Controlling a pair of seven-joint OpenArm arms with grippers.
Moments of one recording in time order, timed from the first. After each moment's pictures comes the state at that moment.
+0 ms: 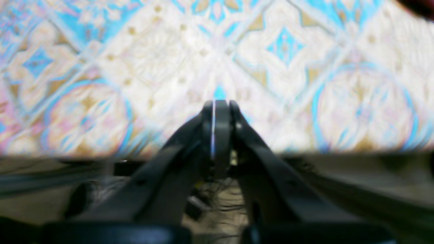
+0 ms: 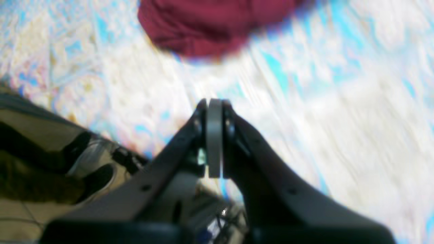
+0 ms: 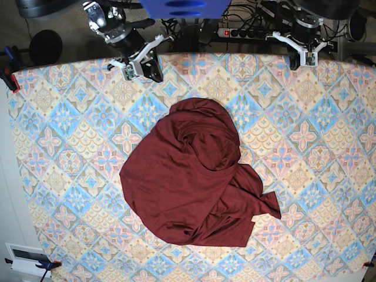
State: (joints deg) left arm 49.5 -20.7 -8.5 110.4 -22.5 0.6 13.8; right arm -33.8 22.2 -21.6 113.3 18.5 2.1 -17.2
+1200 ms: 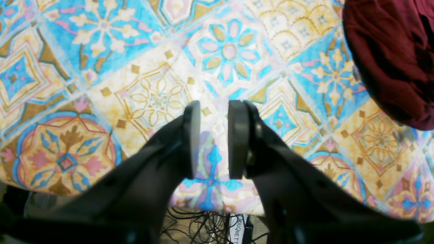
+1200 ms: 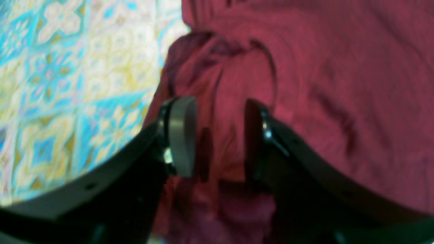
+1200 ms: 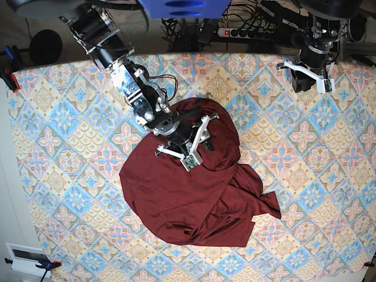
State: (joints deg) left arm 41.0 -20.4 -15.6 112.1 -35.8 0.7 26.7; right arm 10.5 8.2 -34.7 87.2 18.6 2.6 -36.2
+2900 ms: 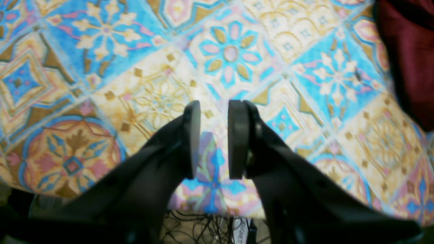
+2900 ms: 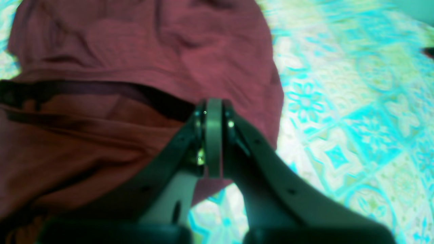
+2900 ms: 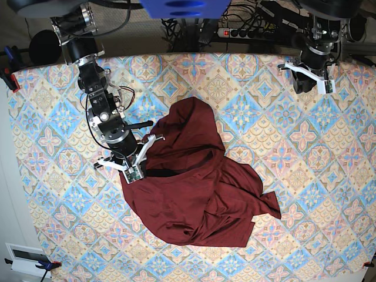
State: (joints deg) left arm 40.0 -20.9 -15.5 112.1 -35.2 0.8 26.7; right arm 5.9 17.9 -19.1 97.1 6.3 2.8 -34.0
